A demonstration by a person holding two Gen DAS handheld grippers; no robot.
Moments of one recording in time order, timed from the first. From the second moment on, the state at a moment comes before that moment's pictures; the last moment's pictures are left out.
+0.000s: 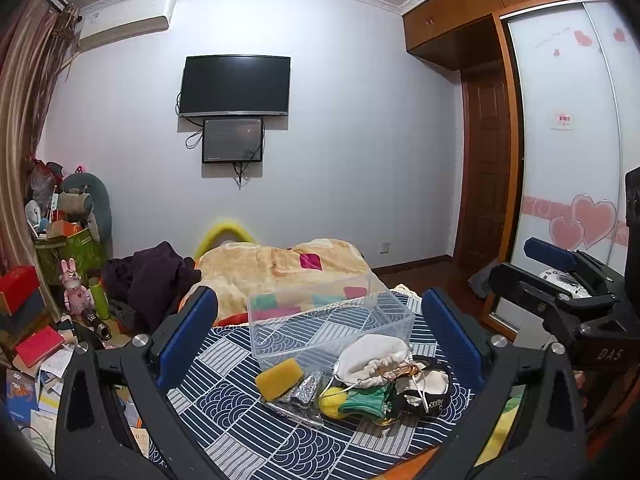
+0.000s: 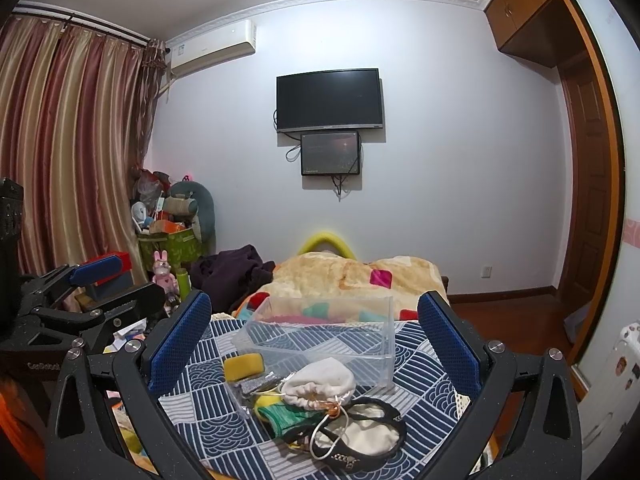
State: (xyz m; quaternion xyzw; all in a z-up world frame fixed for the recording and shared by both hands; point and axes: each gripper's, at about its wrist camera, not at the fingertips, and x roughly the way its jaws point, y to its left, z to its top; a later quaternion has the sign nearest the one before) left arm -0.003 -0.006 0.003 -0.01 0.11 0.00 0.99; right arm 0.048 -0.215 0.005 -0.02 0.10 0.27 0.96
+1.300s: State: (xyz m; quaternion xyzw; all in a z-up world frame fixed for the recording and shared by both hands) left arm -0.002 -0.008 0.003 -0.01 0.11 0.00 0.99; right arm 0.052 -0.216 -0.003 -0.01 0.10 0.27 0.96
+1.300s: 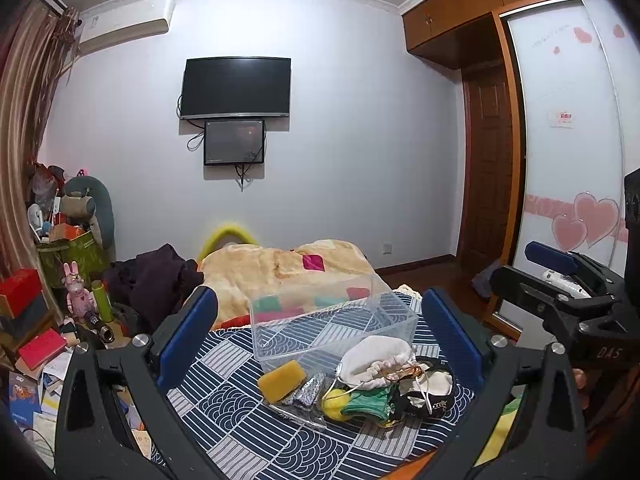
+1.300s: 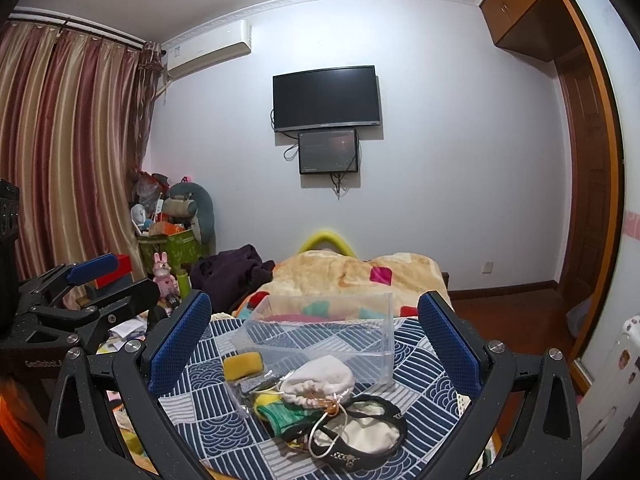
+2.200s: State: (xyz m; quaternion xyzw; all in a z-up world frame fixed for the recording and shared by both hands) left arm 0.127 0.060 -0.129 -0.10 0.31 0.03 0.95; right arm 0.147 -0.203 -0.101 -0.01 0.28 0.28 0.92
